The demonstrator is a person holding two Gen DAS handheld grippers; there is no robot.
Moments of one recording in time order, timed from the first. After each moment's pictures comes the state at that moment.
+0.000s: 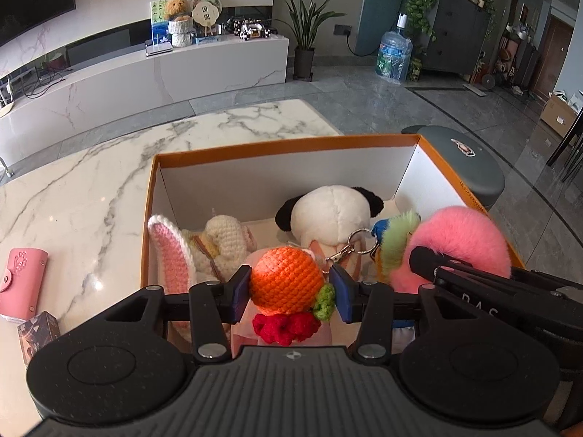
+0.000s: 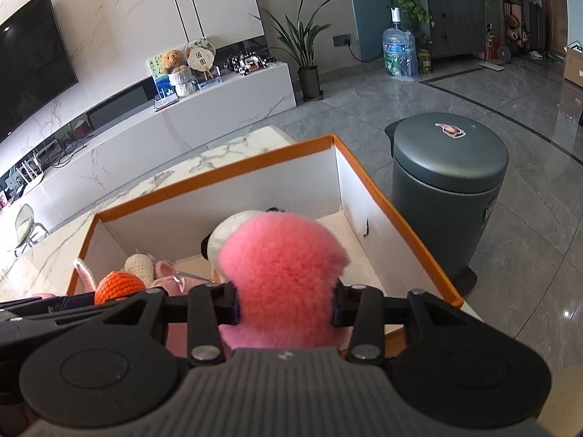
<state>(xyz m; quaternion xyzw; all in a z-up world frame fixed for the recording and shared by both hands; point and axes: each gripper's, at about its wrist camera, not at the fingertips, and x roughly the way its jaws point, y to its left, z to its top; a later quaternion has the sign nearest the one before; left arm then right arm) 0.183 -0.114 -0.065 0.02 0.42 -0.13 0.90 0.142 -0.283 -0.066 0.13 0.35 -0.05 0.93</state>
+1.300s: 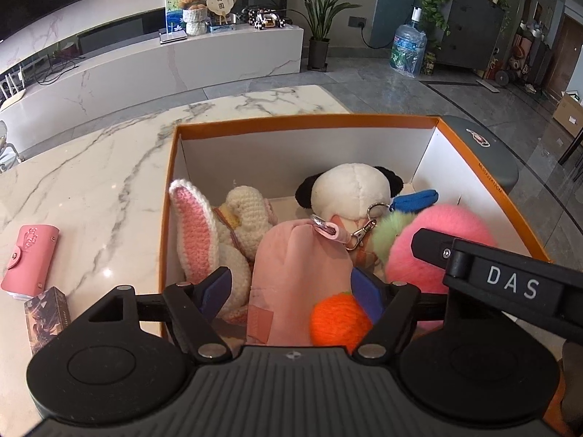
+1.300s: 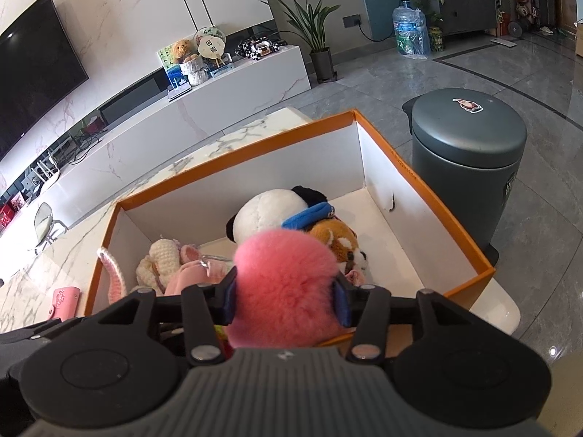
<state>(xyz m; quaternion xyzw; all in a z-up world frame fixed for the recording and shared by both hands) 0.172 -0.103 -0.069 0.02 0.43 -0.11 0.90 0.141 -0.276 -0.065 0.16 0.37 -0.02 0.92</state>
